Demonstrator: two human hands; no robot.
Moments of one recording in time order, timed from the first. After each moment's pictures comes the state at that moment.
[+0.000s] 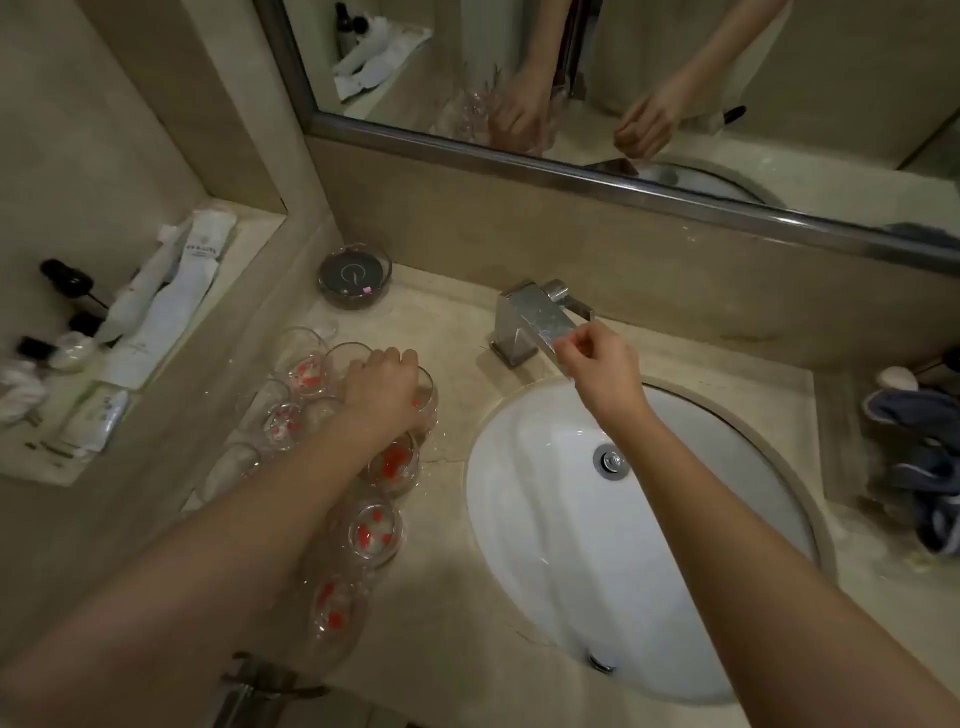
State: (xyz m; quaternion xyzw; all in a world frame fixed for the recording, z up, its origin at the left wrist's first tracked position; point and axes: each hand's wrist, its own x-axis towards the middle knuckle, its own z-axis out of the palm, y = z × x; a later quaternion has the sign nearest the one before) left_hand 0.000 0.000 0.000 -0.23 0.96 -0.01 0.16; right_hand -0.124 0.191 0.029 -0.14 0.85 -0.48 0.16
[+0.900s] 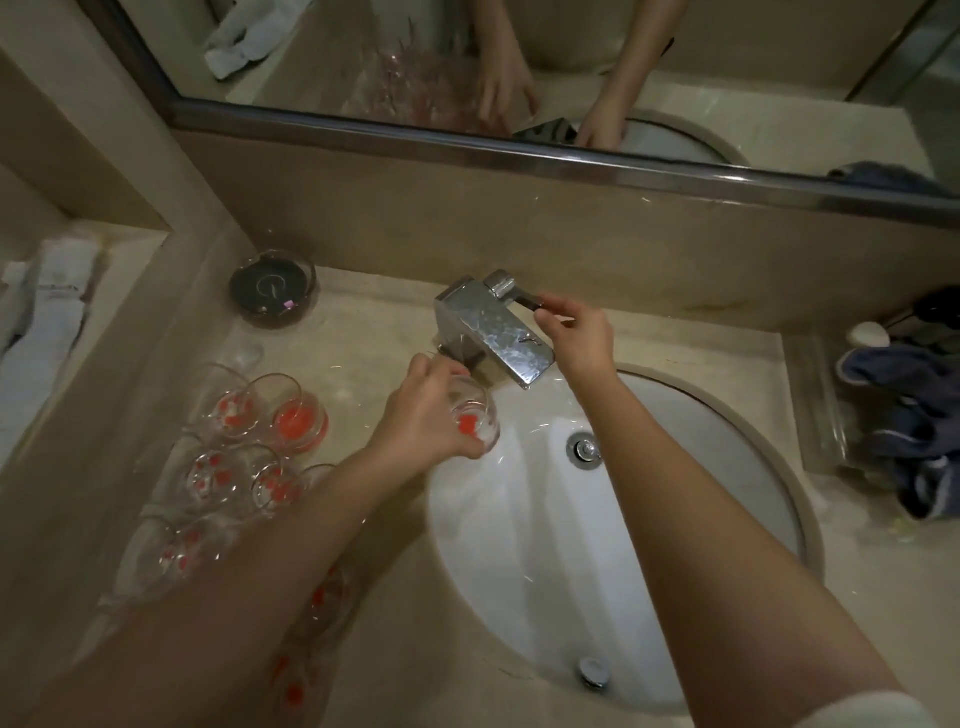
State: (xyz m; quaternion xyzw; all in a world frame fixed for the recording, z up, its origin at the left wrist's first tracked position) left_hand -0.052 0.059 -0.010 -0.21 0.91 0.35 0.07; right_hand -0.197 0.186 -0.020 -0.02 0.84 -0.52 0.14
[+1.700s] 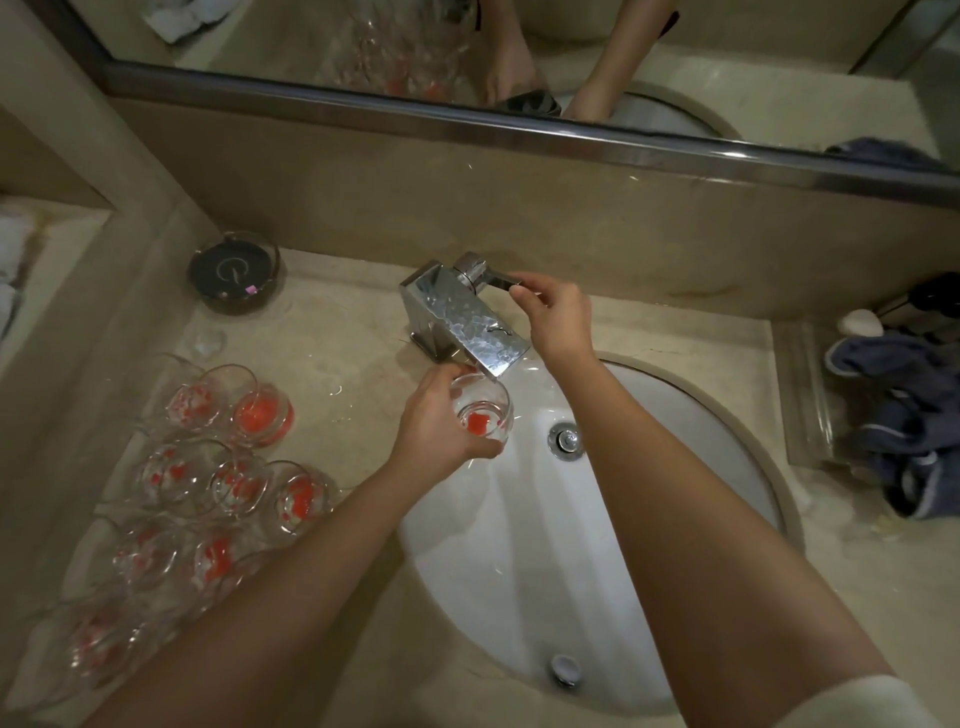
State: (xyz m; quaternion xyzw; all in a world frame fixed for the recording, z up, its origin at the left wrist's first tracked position) left_hand -0.066 0.104 -0.054 -0.28 0.83 0.49 0.00; right_hand -0.215 0.187 -0.027 -0.08 0.85 -0.51 0.14
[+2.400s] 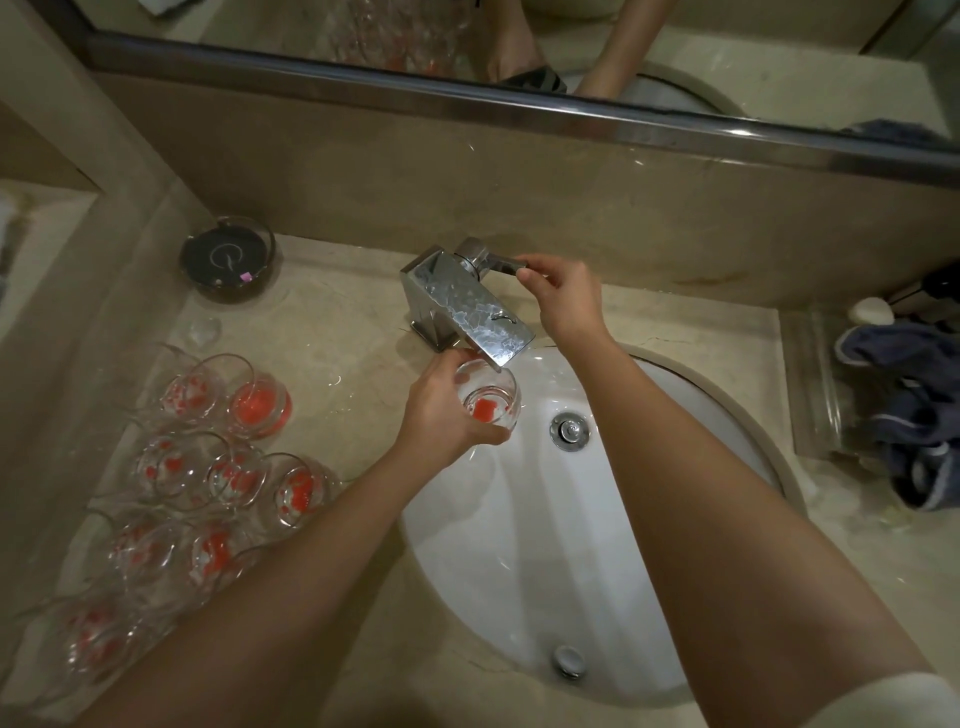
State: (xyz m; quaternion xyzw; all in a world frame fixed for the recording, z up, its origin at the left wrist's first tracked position) left_hand -0.072 0.104 -0.052 -0.28 0.82 0.51 0.01; right_hand -0.225 0.188 -0.027 -0.09 0.85 -0.49 0.15
